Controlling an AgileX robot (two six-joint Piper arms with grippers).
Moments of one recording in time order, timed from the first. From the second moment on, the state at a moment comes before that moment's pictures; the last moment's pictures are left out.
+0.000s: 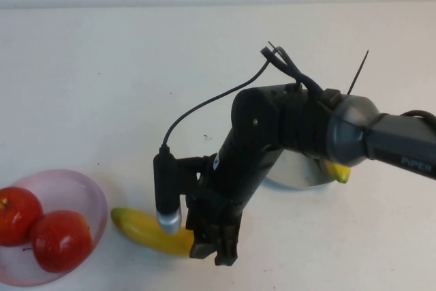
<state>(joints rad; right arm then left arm) 0.82 1.97 -1.49 0.42 0.98 -1.12 -0.06 -0.01 0.03 -0.02 0.38 0.02</state>
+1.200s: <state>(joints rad) 0.70 1.83 -1.52 0.10 0.86 -0.07 -0.06 -0.01 0.03 -0.02 0.38 0.02</state>
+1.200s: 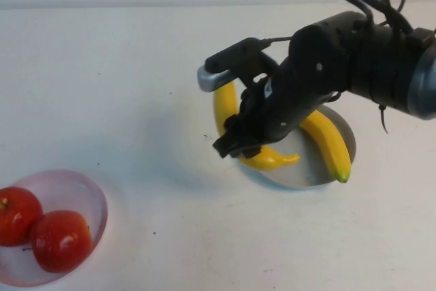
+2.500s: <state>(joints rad) 0.59 1.63 -1.52 0.06 1.16 0.00 -0.06 -0.01 0.03 -0.02 0.38 0.02</state>
